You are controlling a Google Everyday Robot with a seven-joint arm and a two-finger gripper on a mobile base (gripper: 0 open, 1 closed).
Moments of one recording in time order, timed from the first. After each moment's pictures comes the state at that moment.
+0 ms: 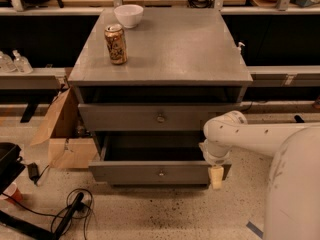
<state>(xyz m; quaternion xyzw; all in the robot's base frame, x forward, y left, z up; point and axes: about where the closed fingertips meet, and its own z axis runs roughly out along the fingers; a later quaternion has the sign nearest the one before) 0.581 -0.207 0.481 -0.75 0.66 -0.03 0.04</state>
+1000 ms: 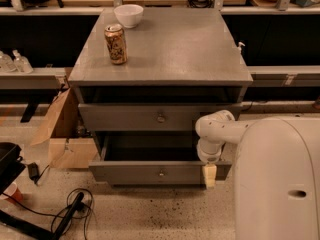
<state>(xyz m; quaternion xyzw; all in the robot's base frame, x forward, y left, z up) 0.601 -0.203 0.440 -0.73 0.68 -0.01 0.00</state>
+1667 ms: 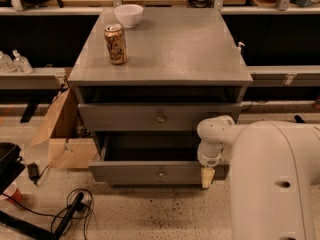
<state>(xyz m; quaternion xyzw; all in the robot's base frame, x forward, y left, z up) 0.603 -0.204 0.403 -0.72 0.69 0.03 0.00</state>
